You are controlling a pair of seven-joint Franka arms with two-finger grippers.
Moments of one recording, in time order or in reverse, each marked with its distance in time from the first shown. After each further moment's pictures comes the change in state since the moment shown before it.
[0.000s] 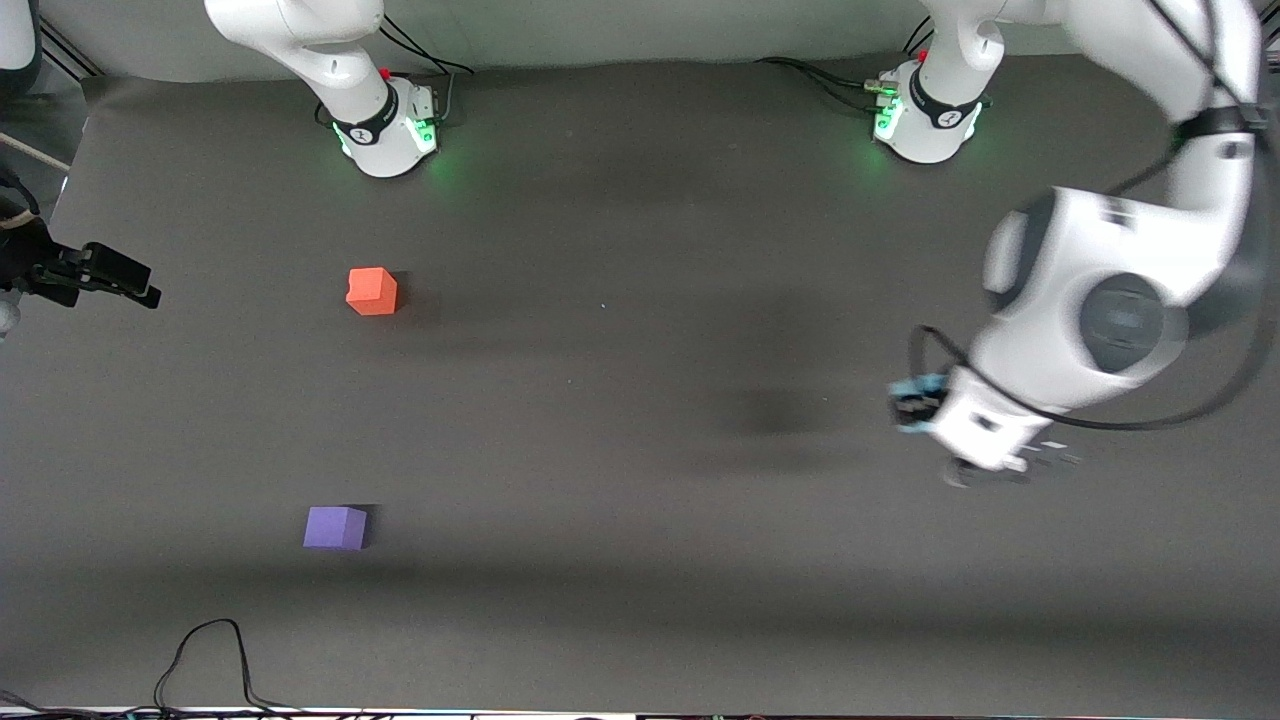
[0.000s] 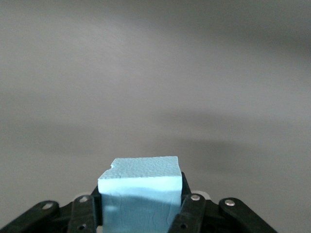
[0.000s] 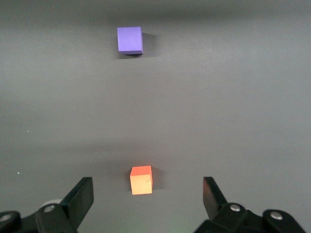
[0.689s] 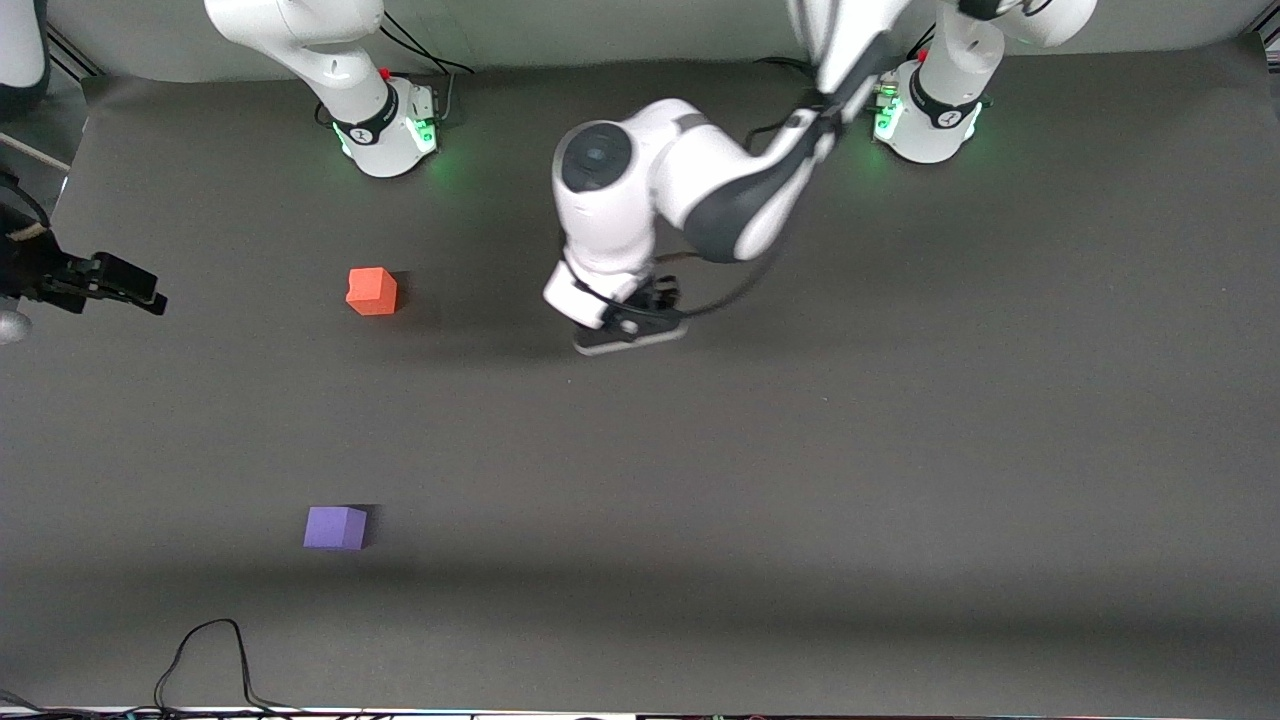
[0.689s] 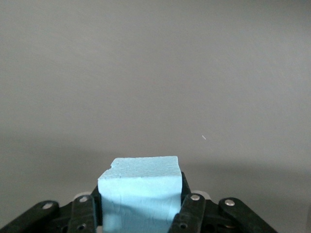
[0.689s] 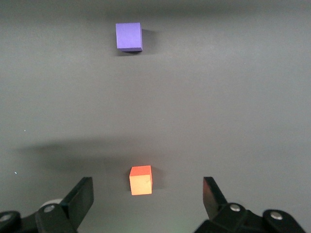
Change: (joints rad) left arm -0.558 0.285 0.000 0.242 0.086 0.156 -0.571; right arm 0.001 0.027 0.002 -0.003 0.000 0.006 -0.001
